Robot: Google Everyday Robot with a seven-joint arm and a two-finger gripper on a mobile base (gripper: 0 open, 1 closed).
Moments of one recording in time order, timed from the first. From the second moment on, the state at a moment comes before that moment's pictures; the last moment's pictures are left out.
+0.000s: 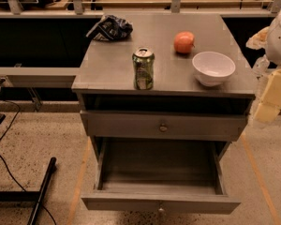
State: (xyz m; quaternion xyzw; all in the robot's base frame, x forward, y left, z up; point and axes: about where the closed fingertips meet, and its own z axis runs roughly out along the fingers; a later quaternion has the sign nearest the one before) arm 0.438 -0.217 0.976 -0.60 0.78 -0.03 0.16
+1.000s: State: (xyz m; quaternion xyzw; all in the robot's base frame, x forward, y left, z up) arm 0.517 -0.151 0.994 -0.62 0.75 -0.01 0.22
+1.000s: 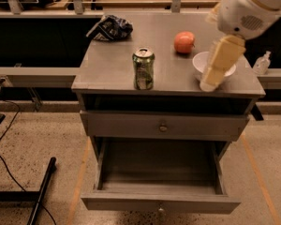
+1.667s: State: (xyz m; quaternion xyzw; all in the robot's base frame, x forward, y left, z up) arm 0.617 -0.072 1.007 -0.55 0.74 0.12 0.36
